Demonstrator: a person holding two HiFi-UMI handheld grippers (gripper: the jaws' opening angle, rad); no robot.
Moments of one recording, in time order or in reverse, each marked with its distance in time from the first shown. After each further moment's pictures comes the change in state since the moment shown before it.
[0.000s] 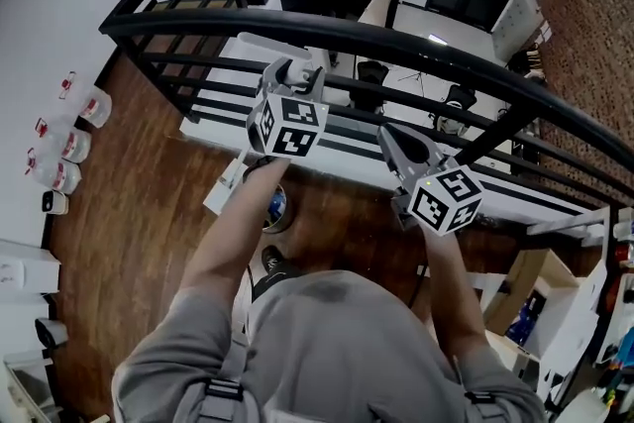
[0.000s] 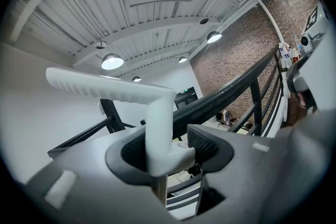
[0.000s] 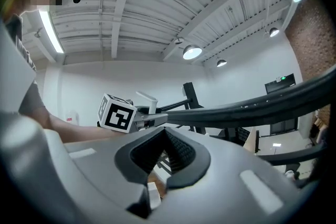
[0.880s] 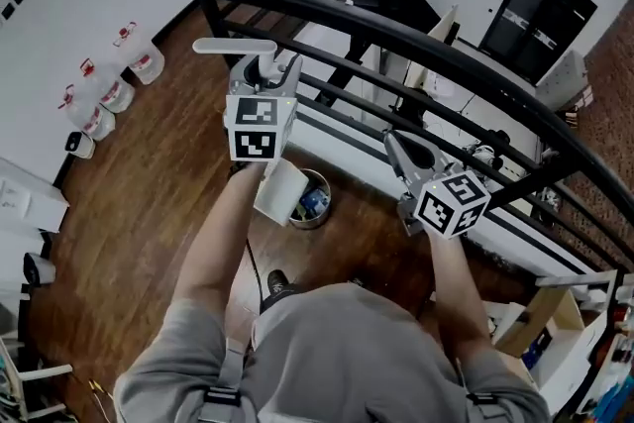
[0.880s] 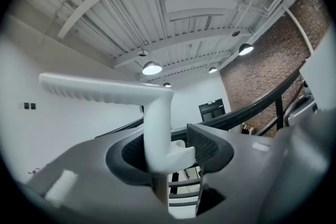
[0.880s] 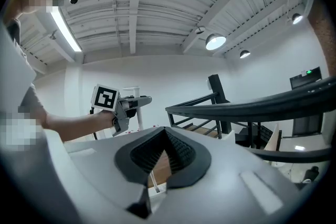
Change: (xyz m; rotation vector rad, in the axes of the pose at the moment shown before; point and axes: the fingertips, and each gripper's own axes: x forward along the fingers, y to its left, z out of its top) left arm -0.181 0.207 -0.052 -0.207 -0.100 0.278; right arm 0.092 0.148 -0.023 -0.038 0.065 0.218
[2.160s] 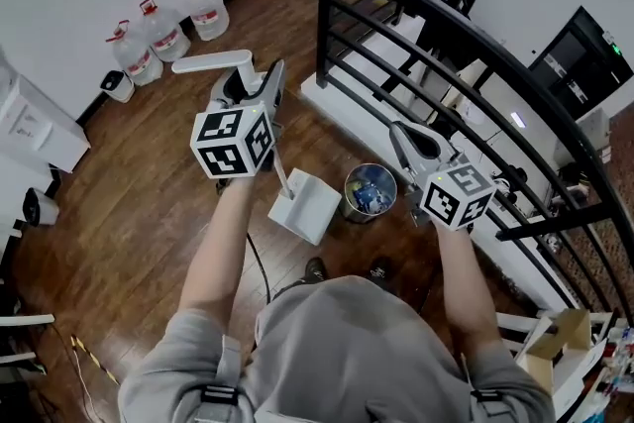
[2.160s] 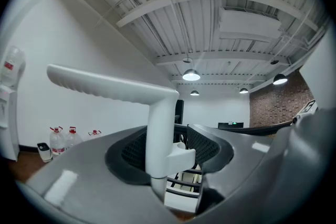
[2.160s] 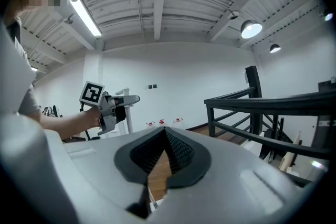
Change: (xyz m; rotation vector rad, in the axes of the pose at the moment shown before) left arm -0.236 0.298 -0.099 -0.363 -0.052 0.217; right arm 0.190 0.258 -0.045 -0.116 0.098 0.194
